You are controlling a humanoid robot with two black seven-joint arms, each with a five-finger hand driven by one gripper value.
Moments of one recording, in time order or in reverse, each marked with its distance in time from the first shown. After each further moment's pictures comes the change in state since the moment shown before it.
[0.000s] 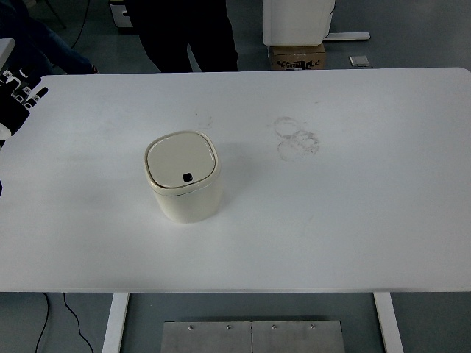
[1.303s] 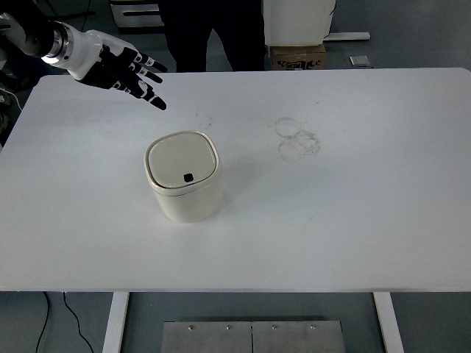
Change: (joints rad) left arm -1.020 0.101 1.249 -0.409 0.004 -0.066 0.532; right arm 0.000 0.000 0.000 0.000 0.000 0.000 0.000
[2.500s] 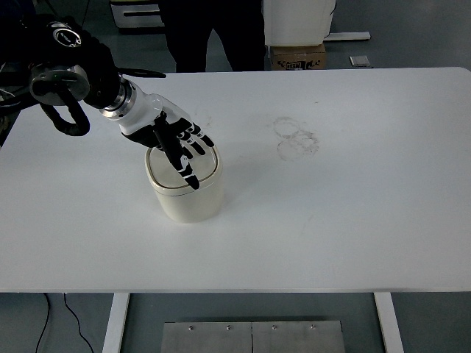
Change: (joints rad) left arm -0.125 -0.112 0.146 -0.329 0.005 -0.005 0.088; right arm 0.000 0.000 0.000 0.000 0.000 0.000 0.000
